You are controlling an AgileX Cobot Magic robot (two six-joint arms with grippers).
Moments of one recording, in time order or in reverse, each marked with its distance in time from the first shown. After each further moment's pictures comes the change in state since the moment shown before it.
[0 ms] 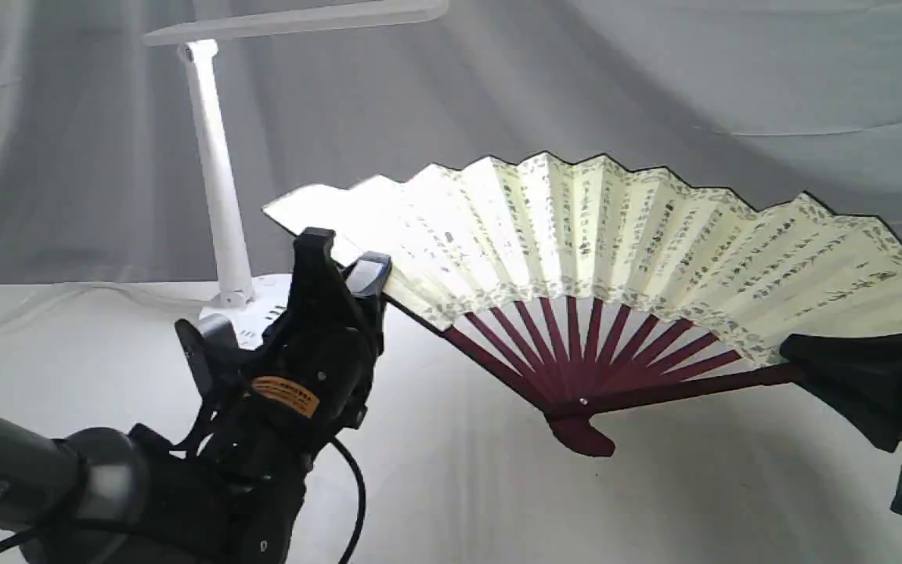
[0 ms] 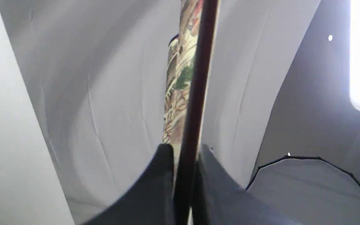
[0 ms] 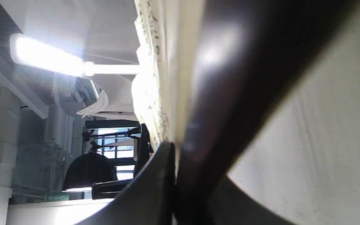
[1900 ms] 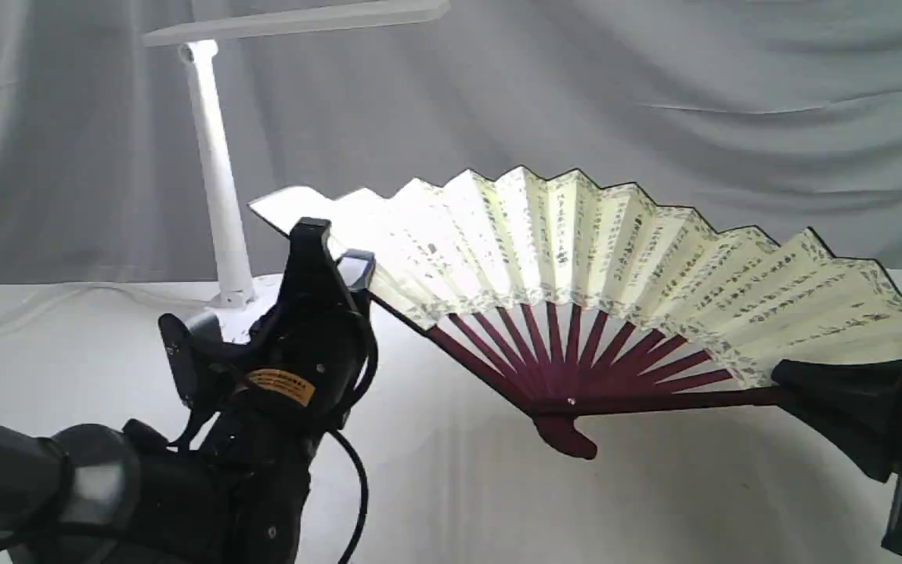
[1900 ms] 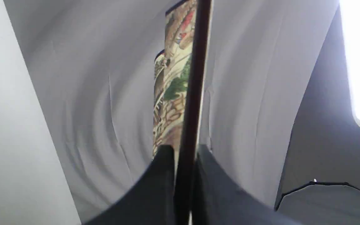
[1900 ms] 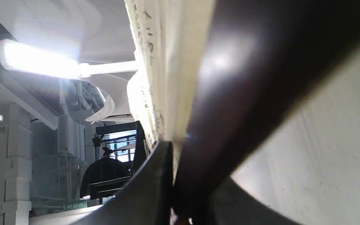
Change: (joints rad) left arm -0.031 -0.041 0.002 -0.165 0.056 0.139; right arm 0.002 -0.002 0.061 0.000 0.000 0.055
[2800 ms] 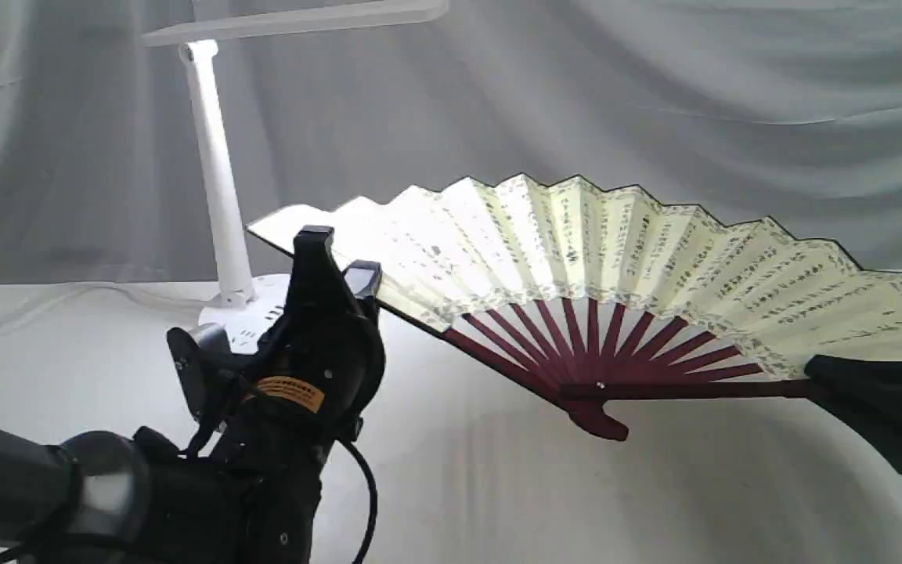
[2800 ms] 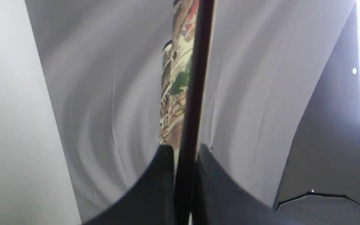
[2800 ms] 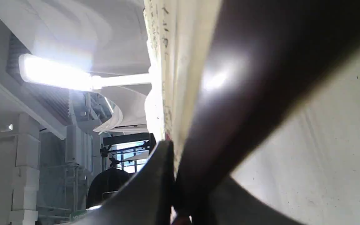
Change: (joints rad) left arm -0.013 0.000 0.000 -0.051 0.023 -0.033; right arm -0.072 0.000 0.008 0.000 0.027 -0.017
